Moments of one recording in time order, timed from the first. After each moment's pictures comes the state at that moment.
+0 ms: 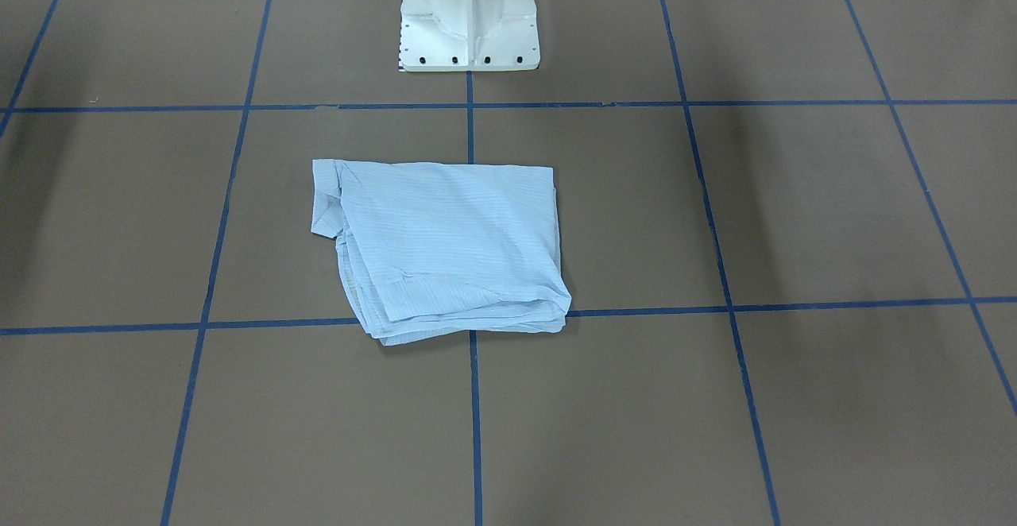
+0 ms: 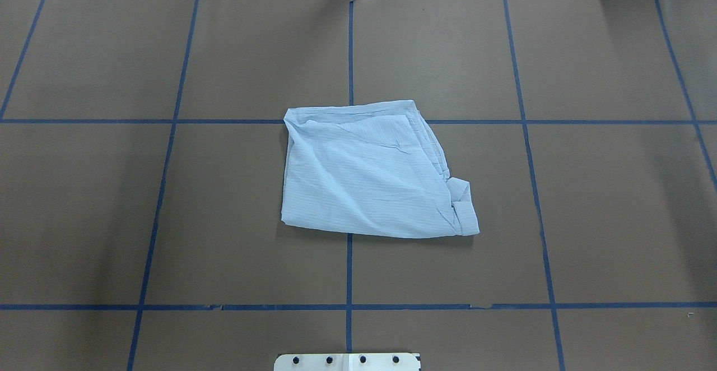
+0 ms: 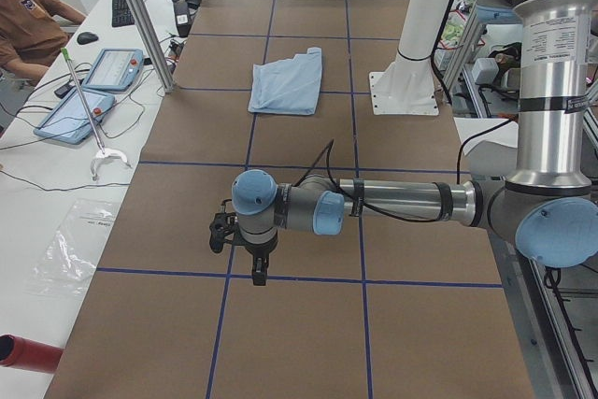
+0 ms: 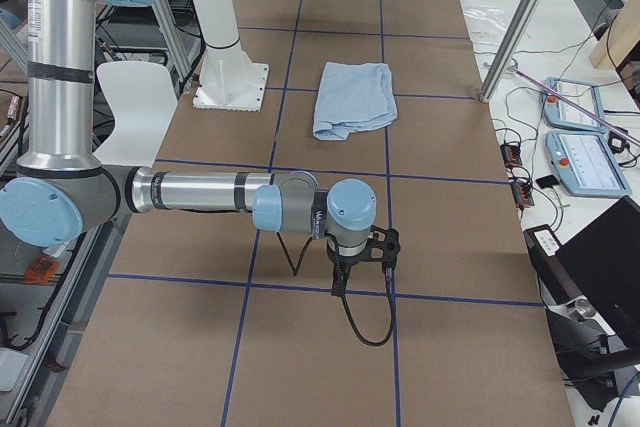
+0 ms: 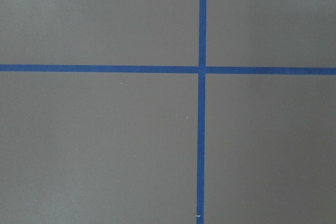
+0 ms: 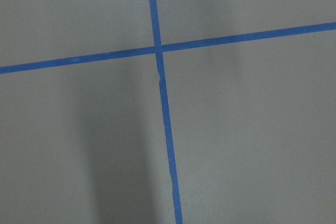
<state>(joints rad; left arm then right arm) -1.53 -1.51 -1.65 -1.66 -2.33 -0.11 1.60 -1.67 1.71 -1.63 2.38 0.10</state>
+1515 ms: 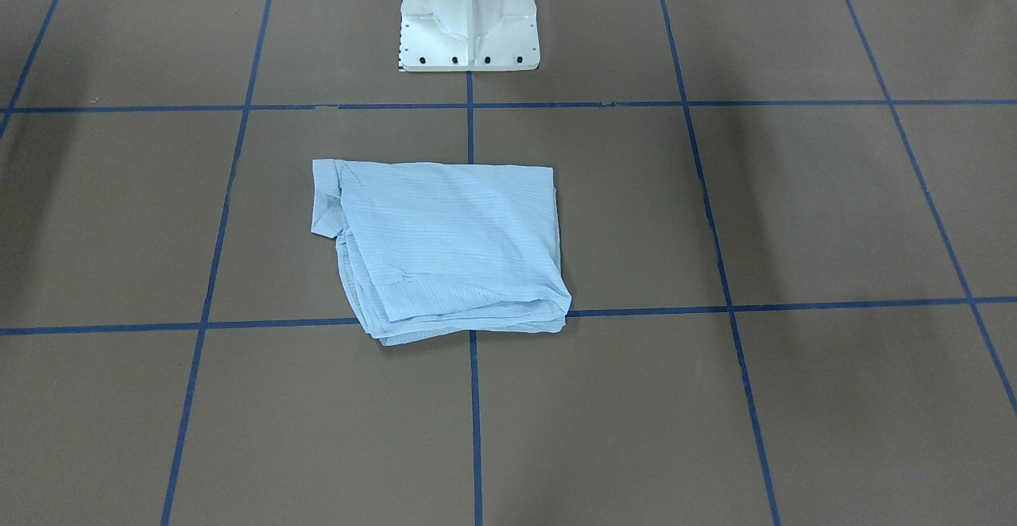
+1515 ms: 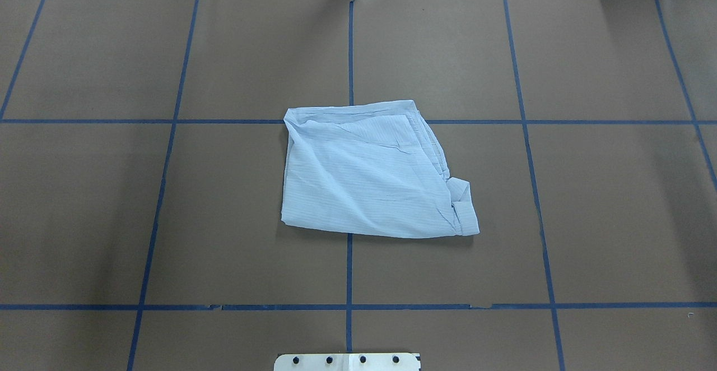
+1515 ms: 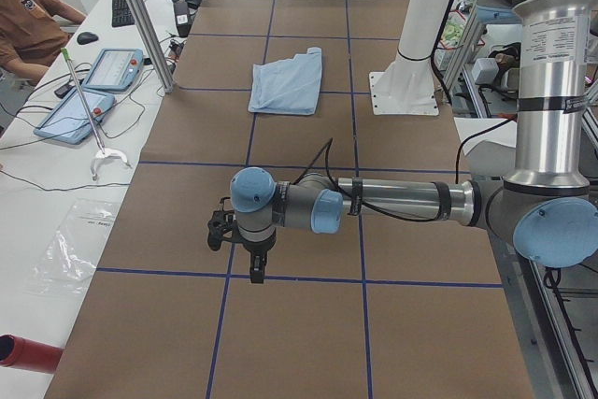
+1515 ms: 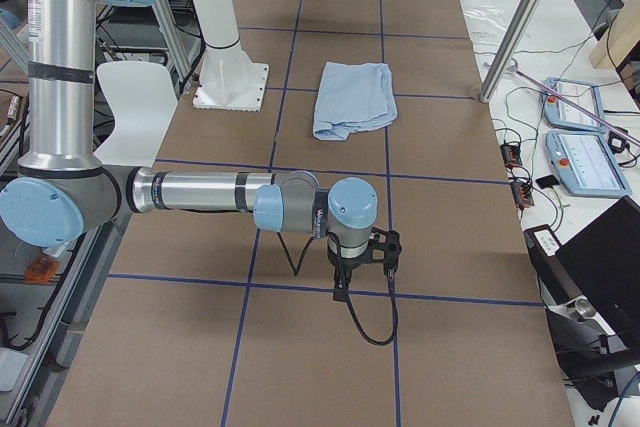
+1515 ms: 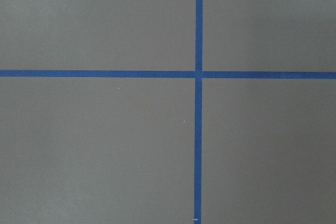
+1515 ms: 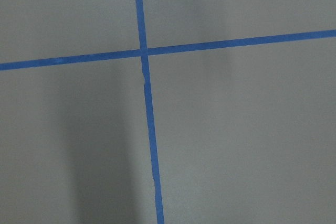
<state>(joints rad) -1.53 -1.52 -1.65 -1.66 -2.33 -0.12 1.60 -1.67 1.71 -1.63 2.33 0.08</state>
